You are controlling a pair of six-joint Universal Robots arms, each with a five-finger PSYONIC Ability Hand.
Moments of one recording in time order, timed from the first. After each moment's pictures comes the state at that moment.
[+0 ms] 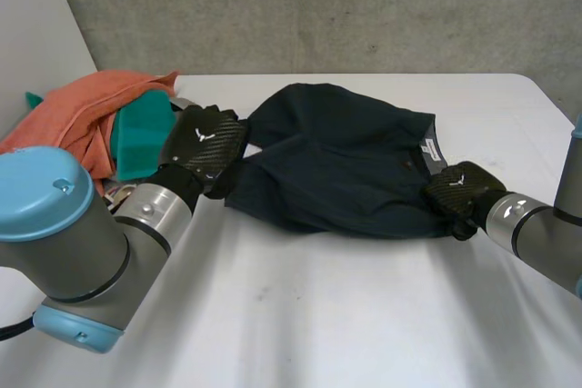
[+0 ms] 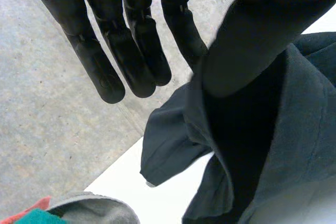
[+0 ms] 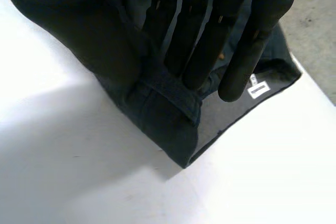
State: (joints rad) left arm 4.21 -1.87 -1.72 3.58 -1.45 3.47; right arm 1.75 -1.09 1.55 0.07 1.26 2.40; left_hand 1.05 1.08 1.08 1.08 0.90; right_hand 1.11 1.16 1.18 1.19 0.97
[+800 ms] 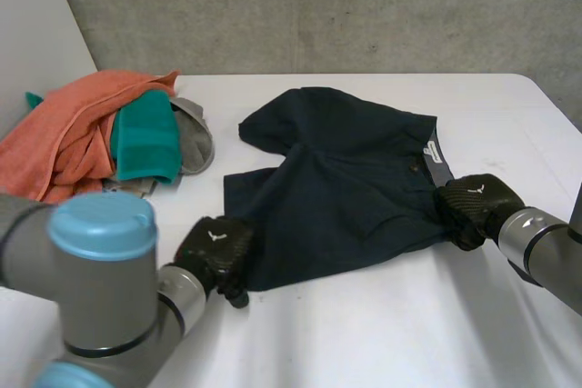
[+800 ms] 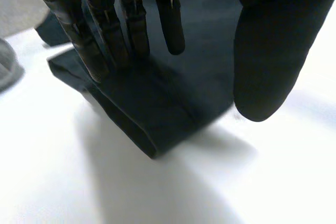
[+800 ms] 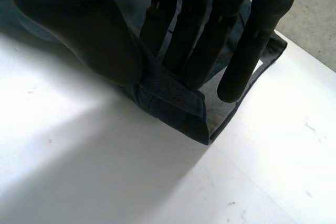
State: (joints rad) left arm 4.08 -1.98 -1.74 3.22 -1.61 3.23; right arm 1.74 -1.20 1.69 0.02 1.31 2.66; left_hand 0.54 0.53 0.53 0.54 0.36; right_hand 1.11 1.16 1.19 1.20 0.98
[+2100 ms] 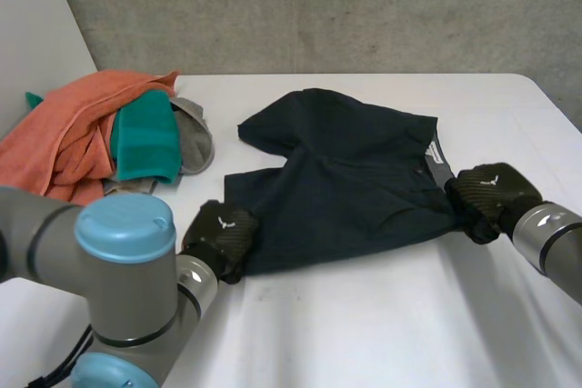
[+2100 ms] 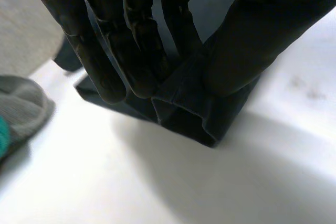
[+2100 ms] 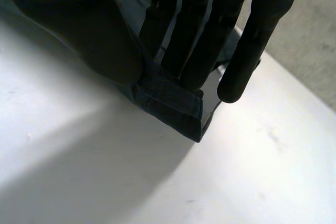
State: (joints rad) left arm 4.07 -2.03 -1.70 3.33 -1.66 3.49; right arm 1.71 -1.30 1.74 0.00 1.31 2.58; left_hand 1.14 1.20 1.19 1.20 0.95; right_hand 1.11 1.16 1.19 1.20 0.98
